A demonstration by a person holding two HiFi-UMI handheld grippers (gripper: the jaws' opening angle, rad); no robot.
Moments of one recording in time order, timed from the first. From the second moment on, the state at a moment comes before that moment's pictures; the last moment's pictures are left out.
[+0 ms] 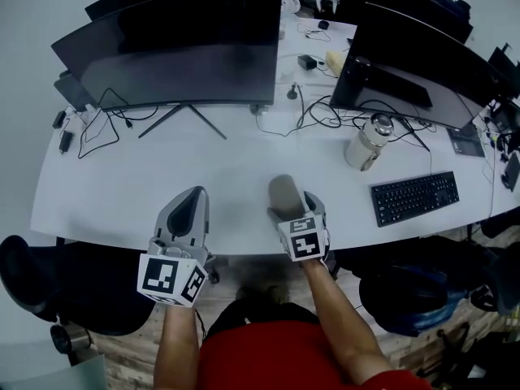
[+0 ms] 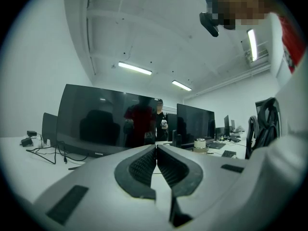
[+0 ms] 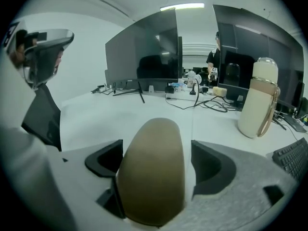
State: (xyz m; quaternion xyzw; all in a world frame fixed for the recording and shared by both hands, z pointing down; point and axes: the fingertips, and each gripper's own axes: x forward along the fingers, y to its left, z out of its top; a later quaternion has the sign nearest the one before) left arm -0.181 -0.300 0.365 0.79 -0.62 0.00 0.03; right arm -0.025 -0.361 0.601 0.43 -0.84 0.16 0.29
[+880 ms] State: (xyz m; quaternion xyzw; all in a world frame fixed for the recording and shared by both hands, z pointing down) left arm -0.192 -0.295 0.360 0.80 -0.60 -0.01 0.03; right arm -0.033 -0.362 0.579 0.43 -0.84 0.17 0.27
